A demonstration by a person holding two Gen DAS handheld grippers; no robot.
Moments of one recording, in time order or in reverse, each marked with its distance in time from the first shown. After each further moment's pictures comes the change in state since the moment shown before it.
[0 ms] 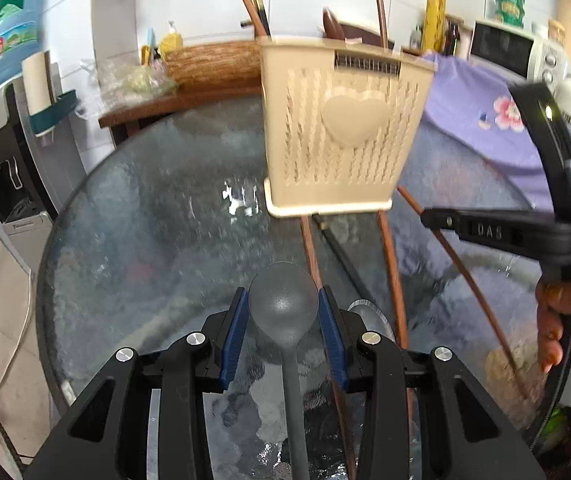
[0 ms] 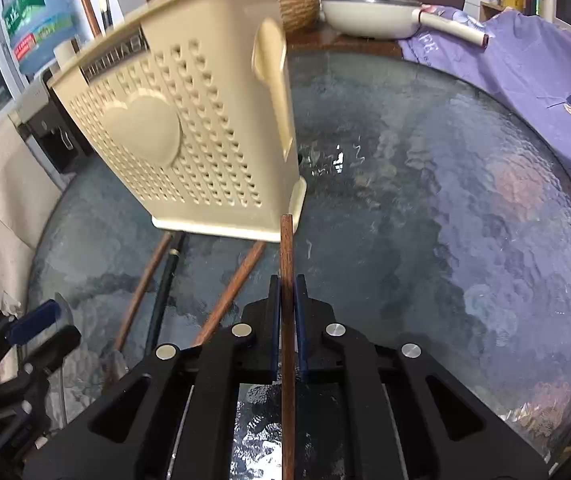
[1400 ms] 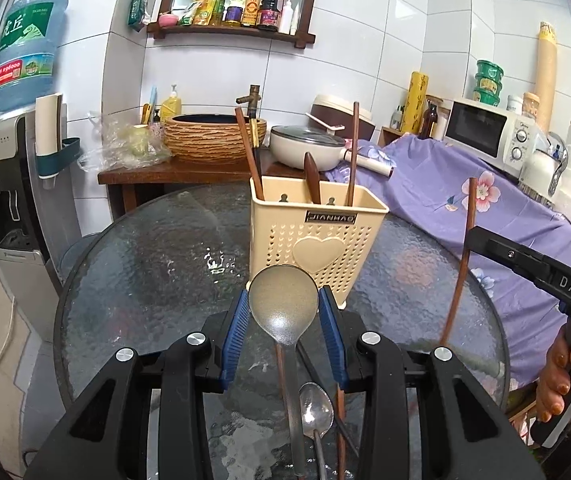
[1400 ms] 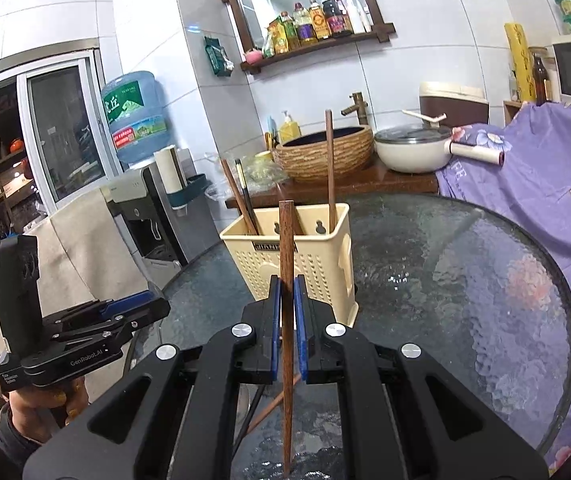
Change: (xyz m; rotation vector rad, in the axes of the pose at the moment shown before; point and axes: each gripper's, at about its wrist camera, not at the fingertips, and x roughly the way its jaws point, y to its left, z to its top) left arm -0.072 0.000 0.039 -0.067 -0.242 -0.099; right arm -0.168 0.013 -0.001 -0.075 -0.425 0.240
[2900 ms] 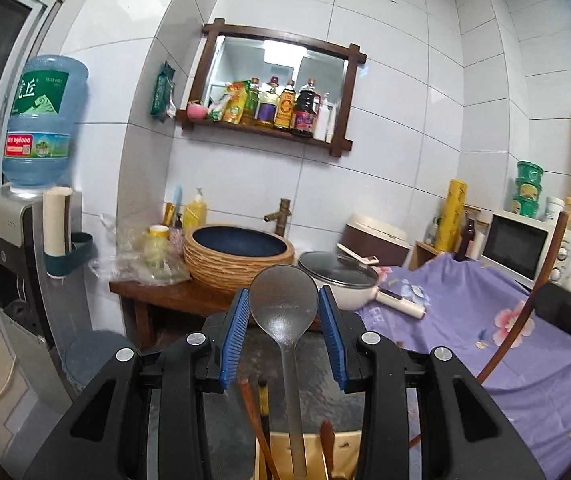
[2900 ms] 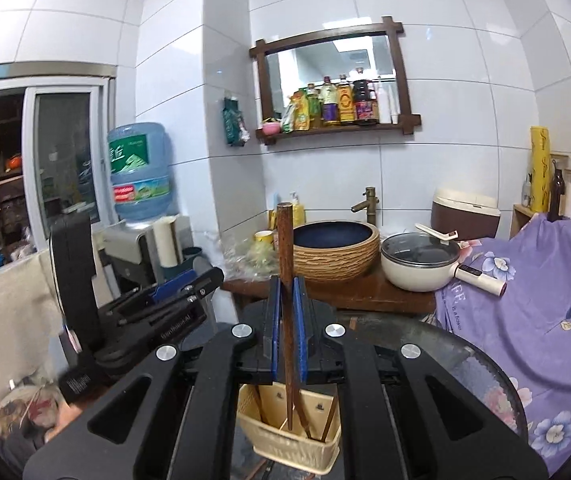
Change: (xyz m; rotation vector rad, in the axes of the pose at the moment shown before) left arm 0.043 0.001 0.186 -0.084 -0.336 0.120; right arm 0.026 0.038 0.181 -0.152 -0.191 -0.058
